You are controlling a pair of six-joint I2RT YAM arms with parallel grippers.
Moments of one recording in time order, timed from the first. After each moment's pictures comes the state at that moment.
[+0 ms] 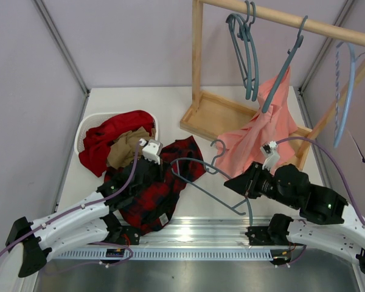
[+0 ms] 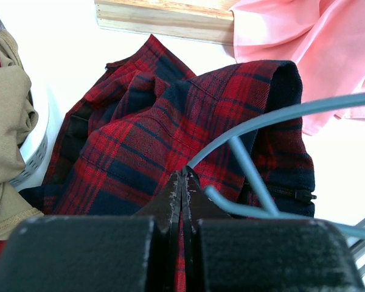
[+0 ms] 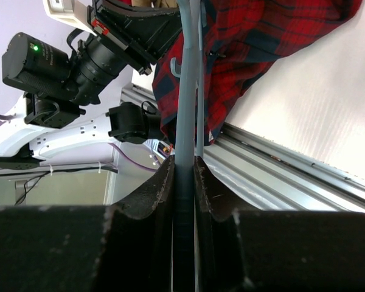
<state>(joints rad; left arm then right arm) -0.86 0.83 0.50 -0.04 -0.28 -0.32 1.06 0.54 0.91 -0.74 0.13 1.05</state>
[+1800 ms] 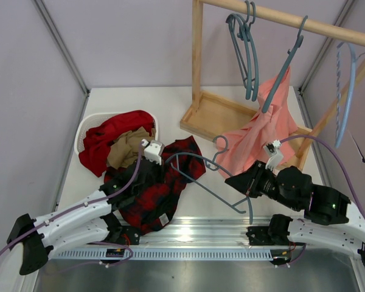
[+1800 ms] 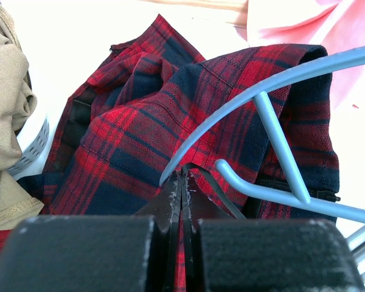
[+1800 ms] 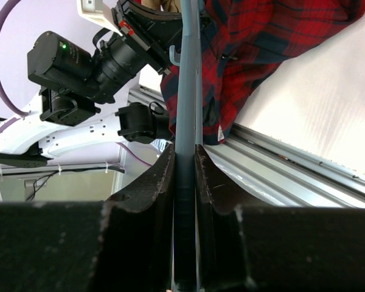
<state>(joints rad) -0.86 0.87 0.50 -0.06 -0.30 -0.33 1.15 0.55 0.93 -0.73 0.28 1.09</state>
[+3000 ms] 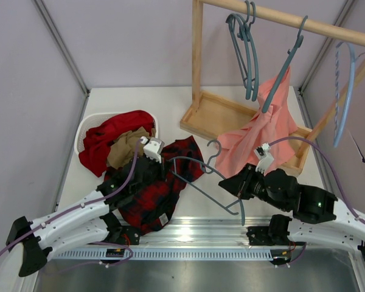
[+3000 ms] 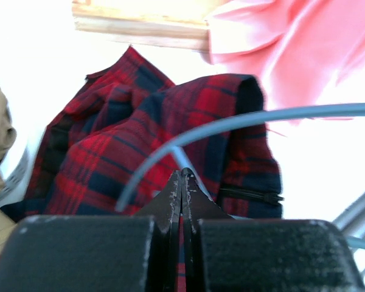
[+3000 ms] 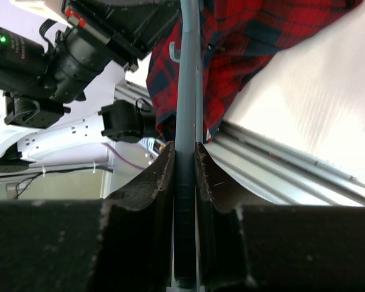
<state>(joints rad) -0.86 0.84 0.53 -0.02 -0.23 -0.32 1.20 0.58 0.85 -0.67 0.32 1.11</state>
